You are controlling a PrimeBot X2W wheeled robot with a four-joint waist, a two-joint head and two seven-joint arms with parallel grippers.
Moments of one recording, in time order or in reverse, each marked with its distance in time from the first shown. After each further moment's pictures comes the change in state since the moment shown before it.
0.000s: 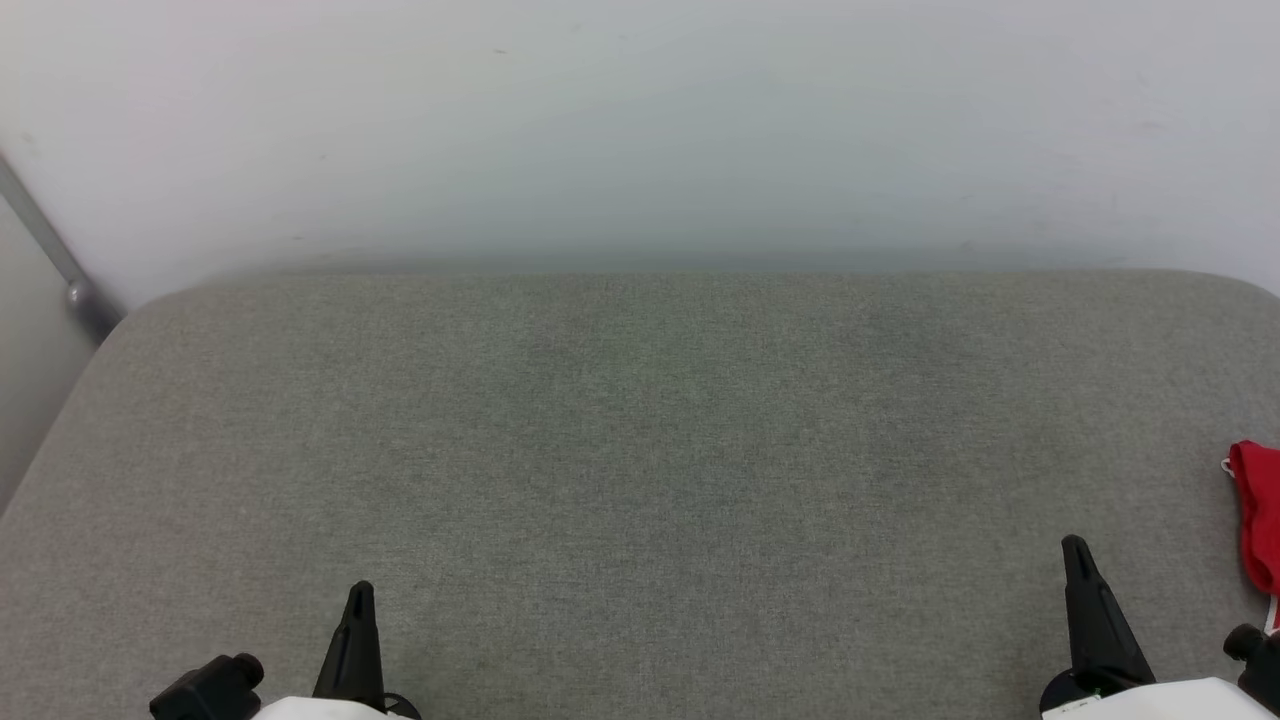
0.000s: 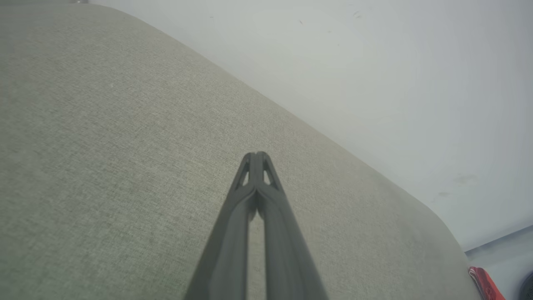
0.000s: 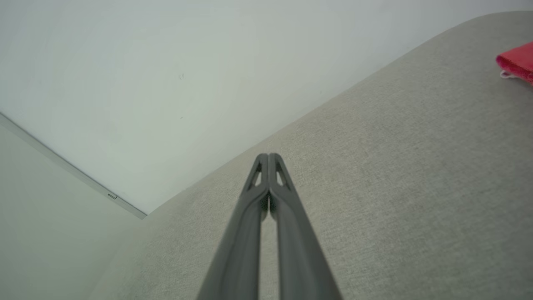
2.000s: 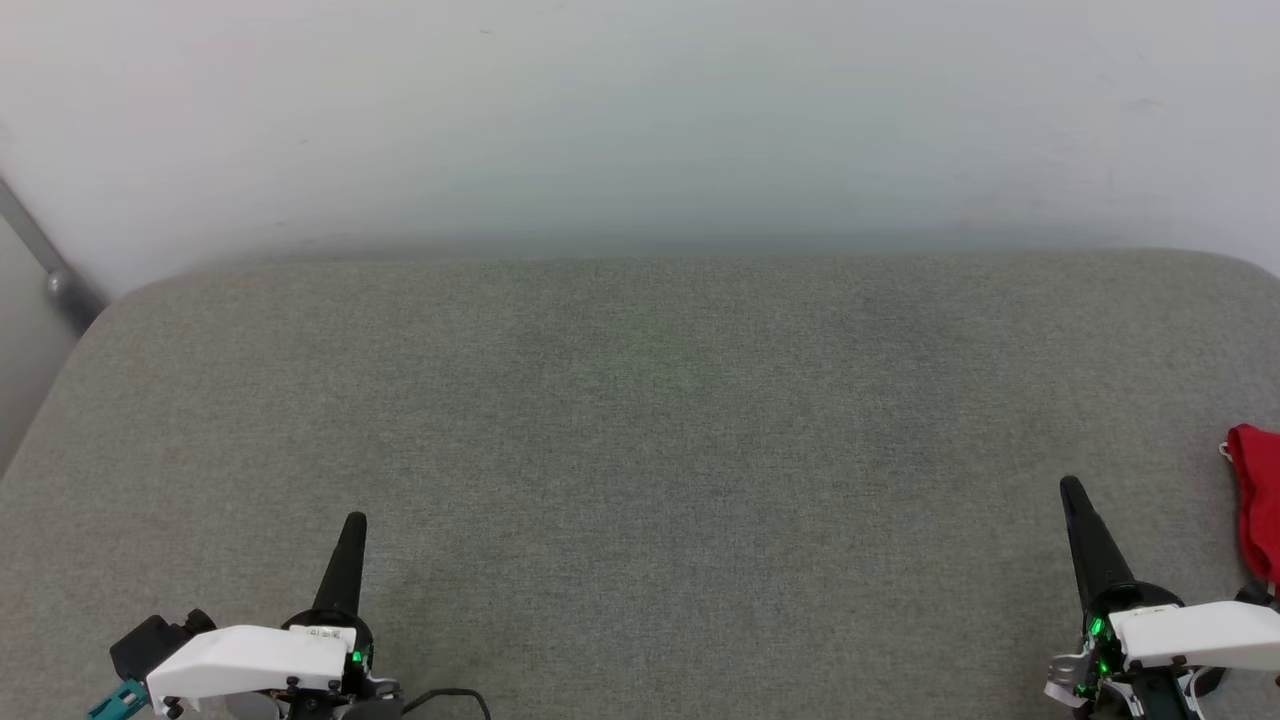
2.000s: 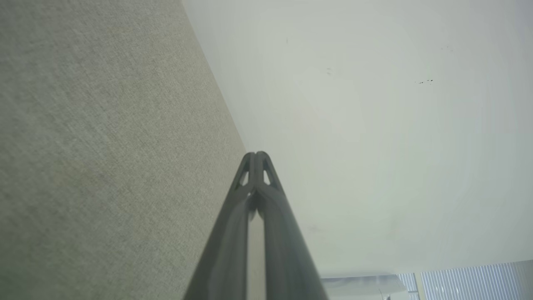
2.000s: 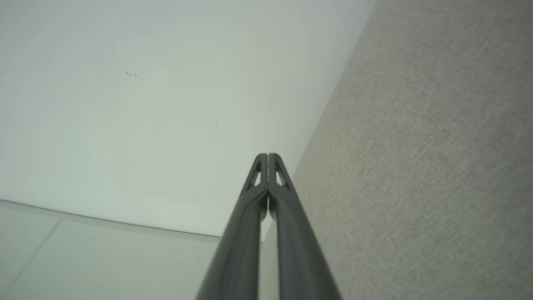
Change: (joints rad) left arm -0.150 0.011 0.070 0.081 -0.702 -0.090 0.166; right arm -0.155 -0.010 -0.032 0.113 0.688 0.000 0.169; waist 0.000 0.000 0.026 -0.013
